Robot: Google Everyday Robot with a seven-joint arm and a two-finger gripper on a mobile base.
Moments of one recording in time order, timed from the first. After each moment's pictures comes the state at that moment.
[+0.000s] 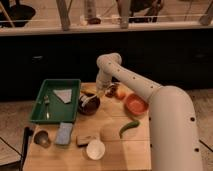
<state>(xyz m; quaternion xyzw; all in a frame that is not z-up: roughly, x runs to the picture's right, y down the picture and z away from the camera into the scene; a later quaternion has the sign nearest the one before) -0.031 0.042 0.877 -0.35 -0.16 -0.04 0.92</state>
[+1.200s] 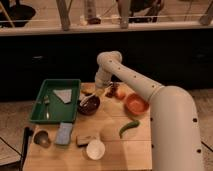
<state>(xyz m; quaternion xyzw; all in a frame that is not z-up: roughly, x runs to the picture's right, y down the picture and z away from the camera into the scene) -0.042 0.033 0.865 -0.34 -0.19 -0.07 0.92</state>
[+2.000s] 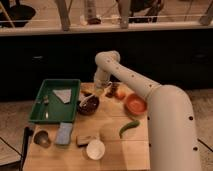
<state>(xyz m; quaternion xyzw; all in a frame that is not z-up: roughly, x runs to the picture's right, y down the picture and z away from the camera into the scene) -0.044 0.035 0.867 -0.35 -0.18 -0.08 0.92</state>
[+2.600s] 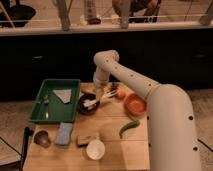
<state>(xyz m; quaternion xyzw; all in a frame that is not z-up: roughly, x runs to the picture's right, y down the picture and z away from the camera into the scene) -0.044 0.034 0.865 -0.35 -0.17 -0.08 0.92</state>
